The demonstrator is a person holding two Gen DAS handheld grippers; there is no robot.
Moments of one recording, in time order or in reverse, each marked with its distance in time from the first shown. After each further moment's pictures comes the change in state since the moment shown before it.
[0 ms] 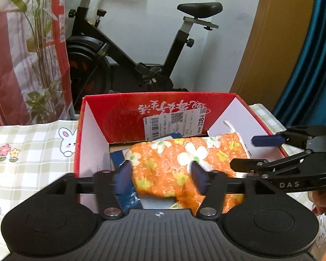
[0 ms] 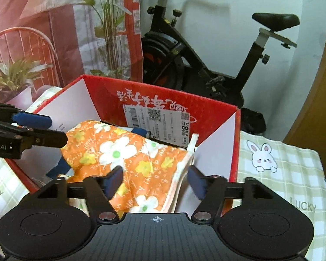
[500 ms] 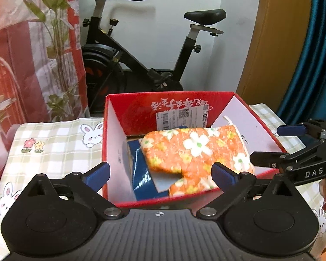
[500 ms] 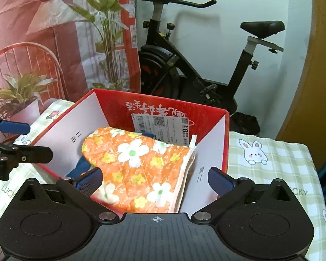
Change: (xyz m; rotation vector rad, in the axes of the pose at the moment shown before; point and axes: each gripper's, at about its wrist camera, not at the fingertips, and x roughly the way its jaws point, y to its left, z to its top) left arm -0.054 -0.008 -0.025 0.000 -0.032 0.076; right arm -0.060 0.017 -0.015 0.052 -0.060 -0.018
